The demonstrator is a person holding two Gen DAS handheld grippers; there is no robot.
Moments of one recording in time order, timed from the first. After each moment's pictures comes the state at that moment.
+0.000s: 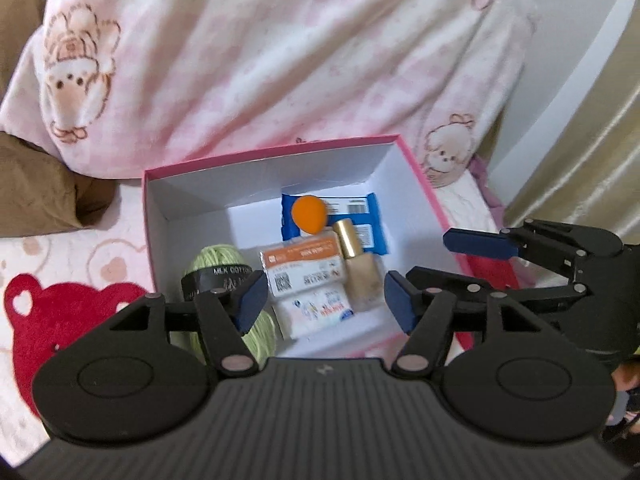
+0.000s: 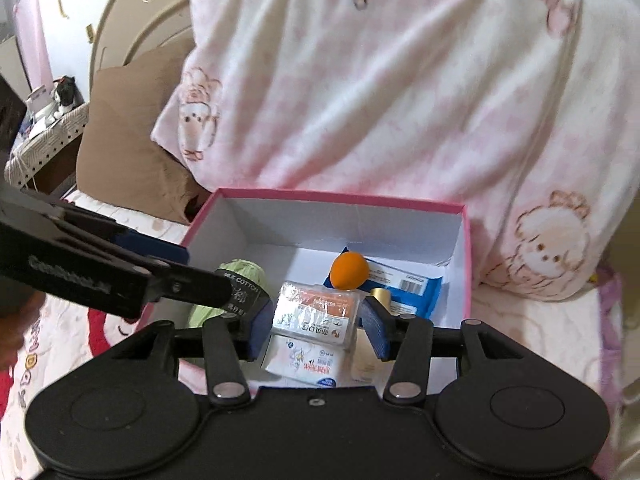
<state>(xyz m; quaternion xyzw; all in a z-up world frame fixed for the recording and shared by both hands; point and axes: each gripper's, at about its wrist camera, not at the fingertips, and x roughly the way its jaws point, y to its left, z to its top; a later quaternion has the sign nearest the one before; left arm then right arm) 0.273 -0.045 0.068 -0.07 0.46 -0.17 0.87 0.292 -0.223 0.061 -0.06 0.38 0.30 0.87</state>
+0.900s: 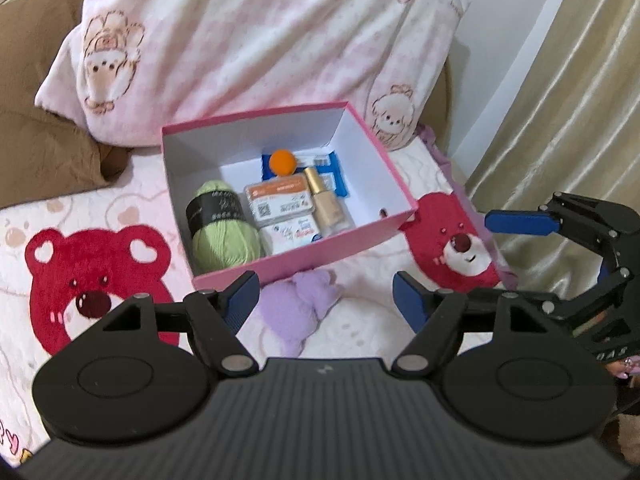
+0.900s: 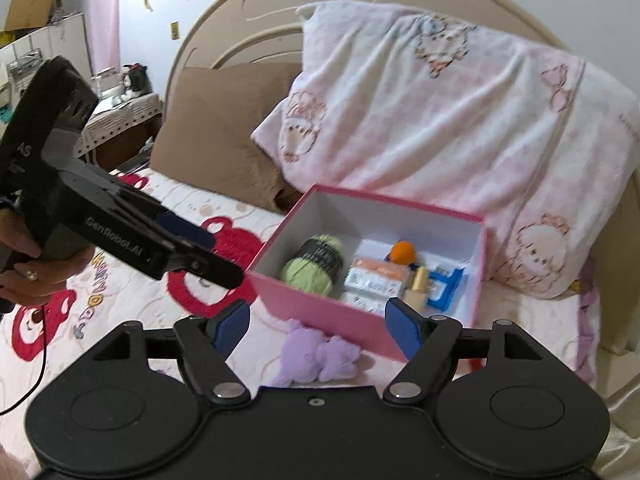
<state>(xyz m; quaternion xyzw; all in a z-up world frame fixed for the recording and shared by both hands) 0.148 -0.023 0.082 -0.05 0.44 -0.20 0.87 0.150 -0.252 0.108 -0.09 0.33 0.37 0.86</state>
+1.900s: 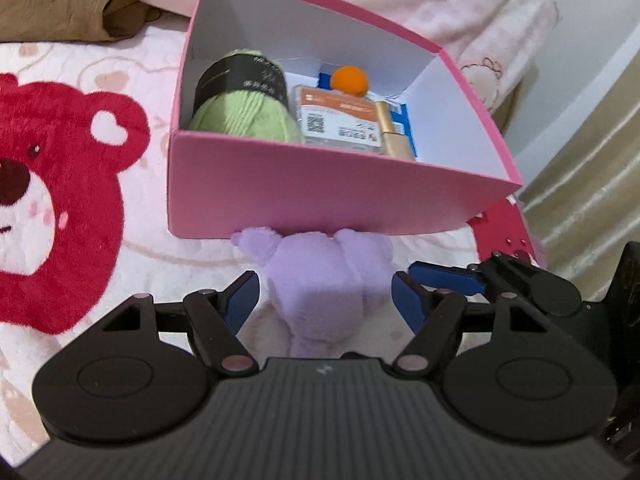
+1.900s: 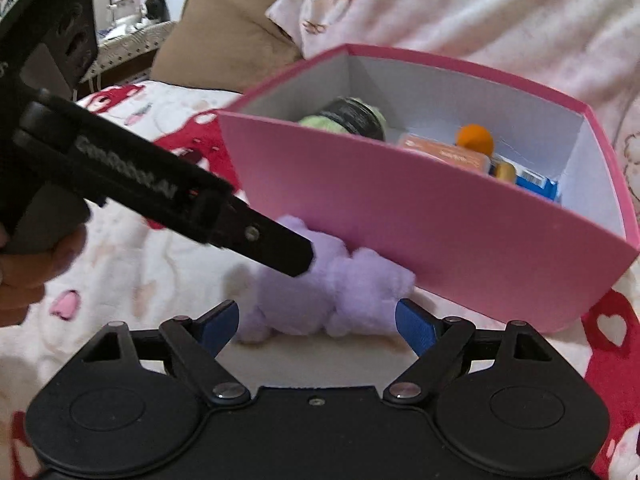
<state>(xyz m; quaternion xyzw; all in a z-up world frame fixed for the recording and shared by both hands) 0.184 -0.018 -0.094 -0.18 0.44 -0.16 0.87 0.185 -0.195 -0.081 -0.15 0.35 0.39 0.84</state>
